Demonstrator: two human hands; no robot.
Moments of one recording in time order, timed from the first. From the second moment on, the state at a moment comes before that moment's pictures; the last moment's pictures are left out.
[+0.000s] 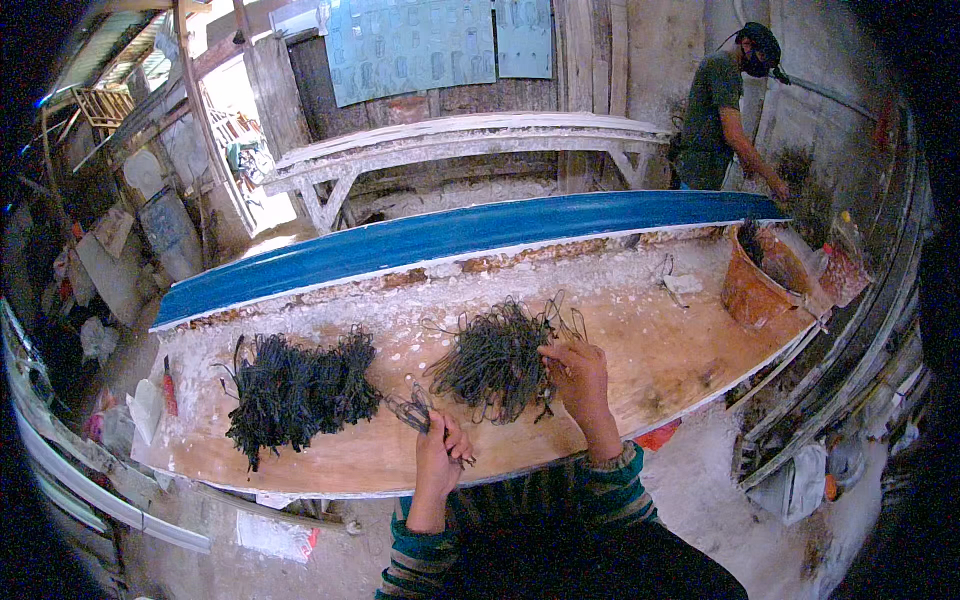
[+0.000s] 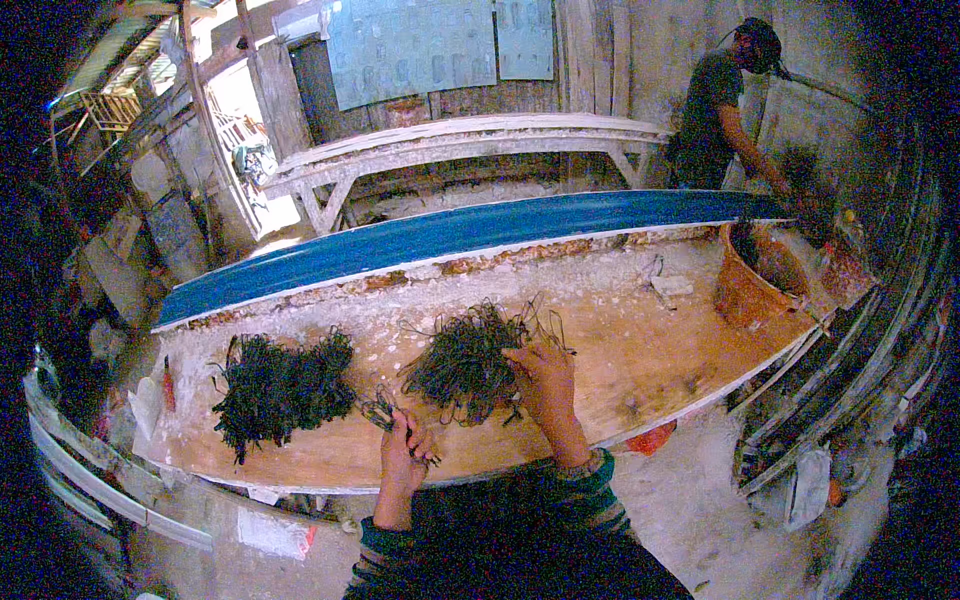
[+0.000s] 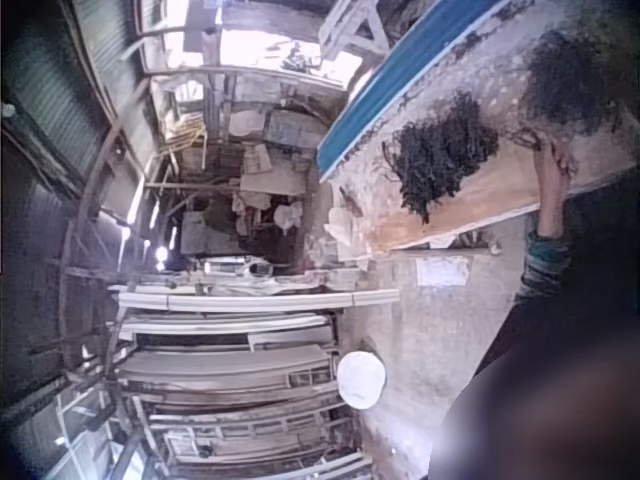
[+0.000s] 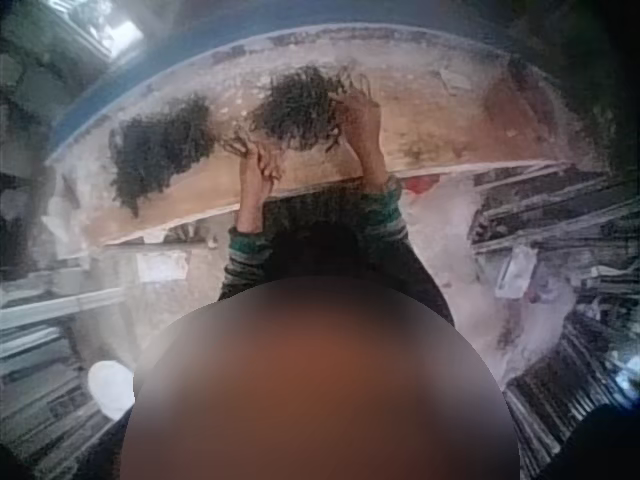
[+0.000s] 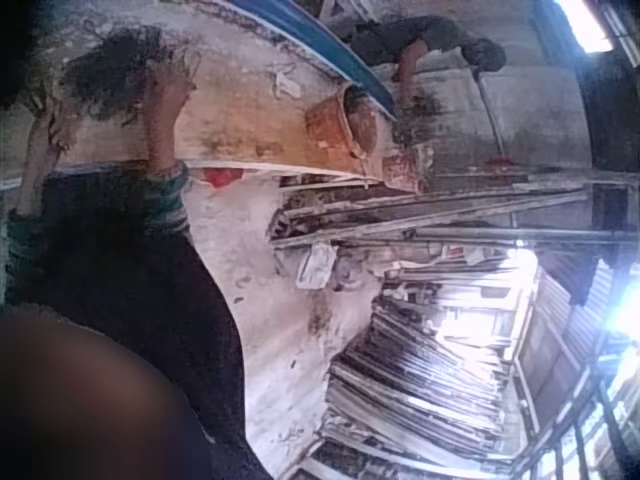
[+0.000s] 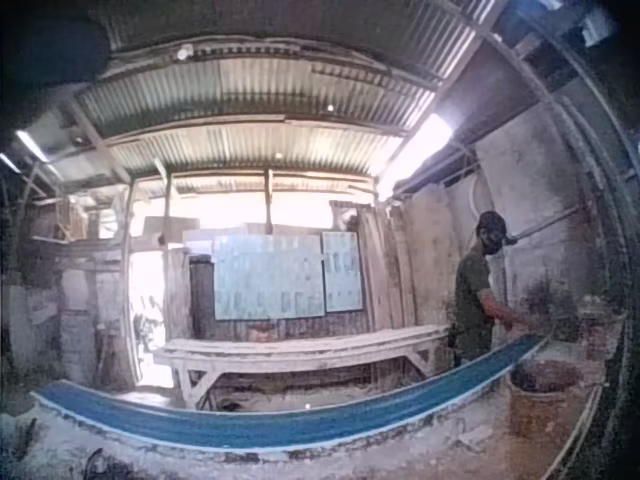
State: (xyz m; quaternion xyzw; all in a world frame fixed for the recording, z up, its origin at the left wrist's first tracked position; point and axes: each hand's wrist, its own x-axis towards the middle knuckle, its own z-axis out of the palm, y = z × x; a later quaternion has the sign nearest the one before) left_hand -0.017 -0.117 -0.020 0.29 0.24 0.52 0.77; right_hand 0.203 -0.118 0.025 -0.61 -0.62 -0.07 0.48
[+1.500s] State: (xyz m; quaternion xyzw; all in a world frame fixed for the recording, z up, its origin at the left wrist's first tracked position) left_hand -0.021 -0.120 -0.036 0.40 0.27 0.52 0.71; right_hand 0.091 -0.154 0.009 -0.51 -0.64 0.25 0.51
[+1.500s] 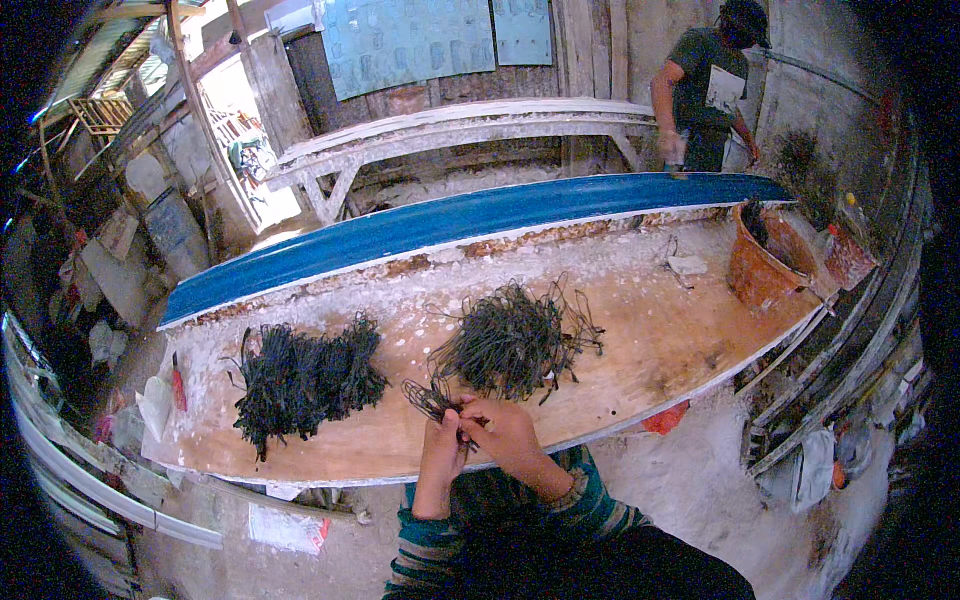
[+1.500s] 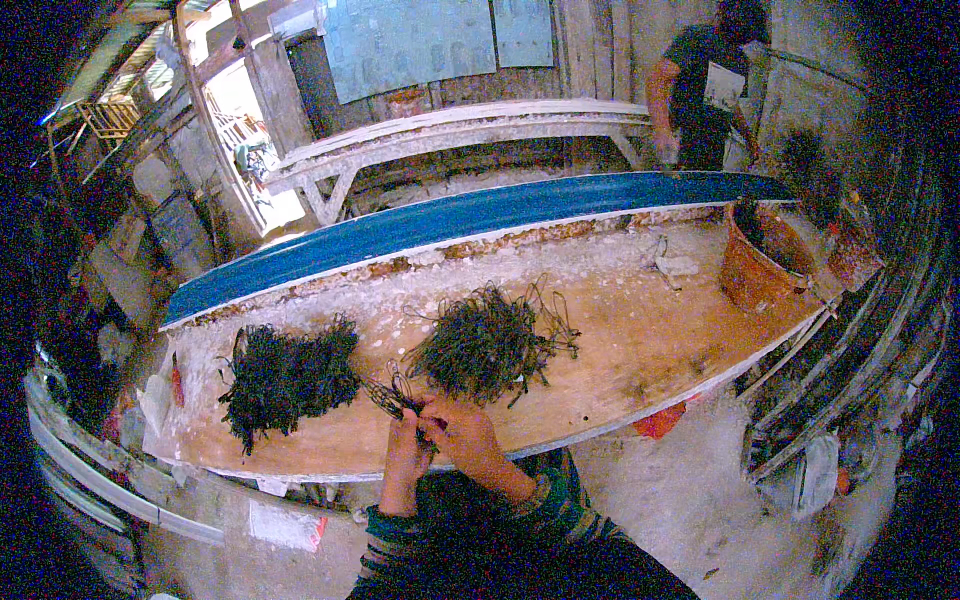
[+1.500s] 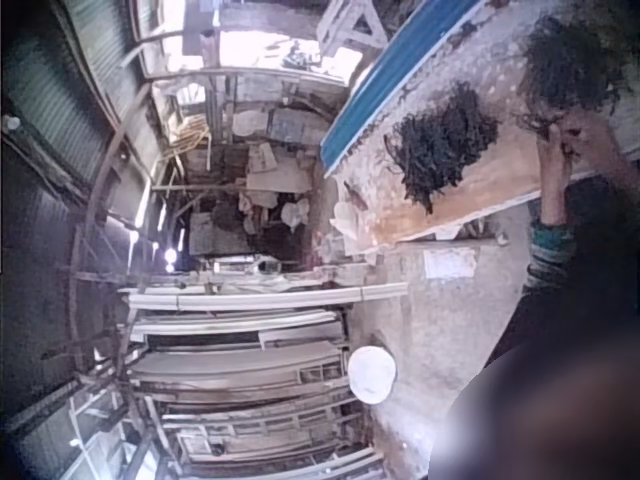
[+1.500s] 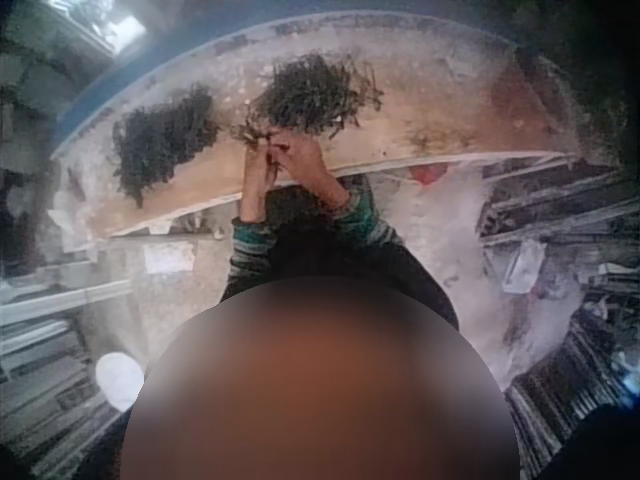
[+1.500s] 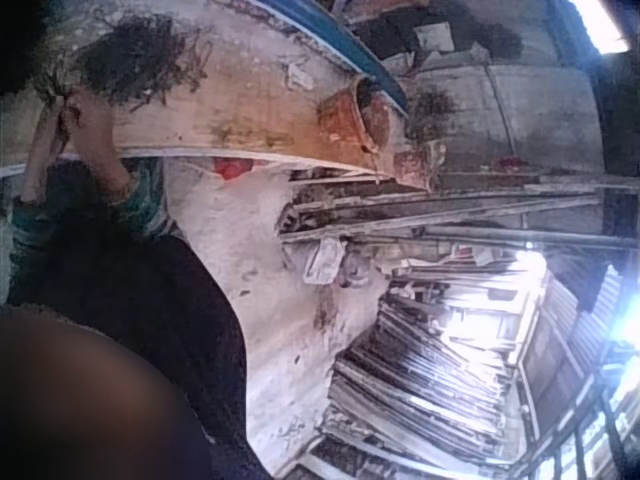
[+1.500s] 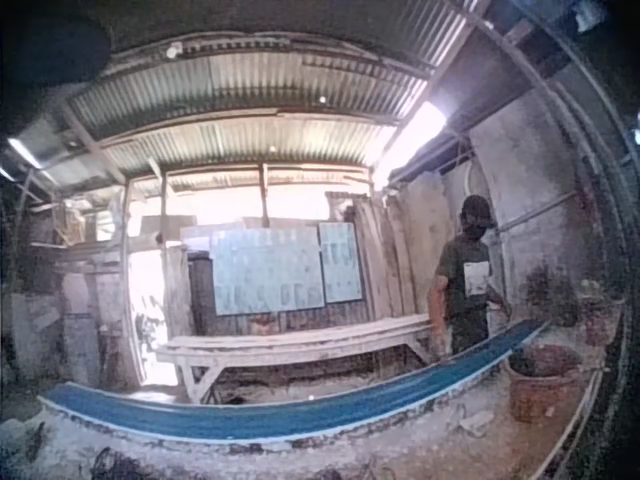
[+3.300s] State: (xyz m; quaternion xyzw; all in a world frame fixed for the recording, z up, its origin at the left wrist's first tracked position) left_hand -0.021 -0.117 -0.027 0.37 0.25 0.44 0.78; right_hand 0.136 -0.159 0.056 -0.53 -0.72 0.23 0.38
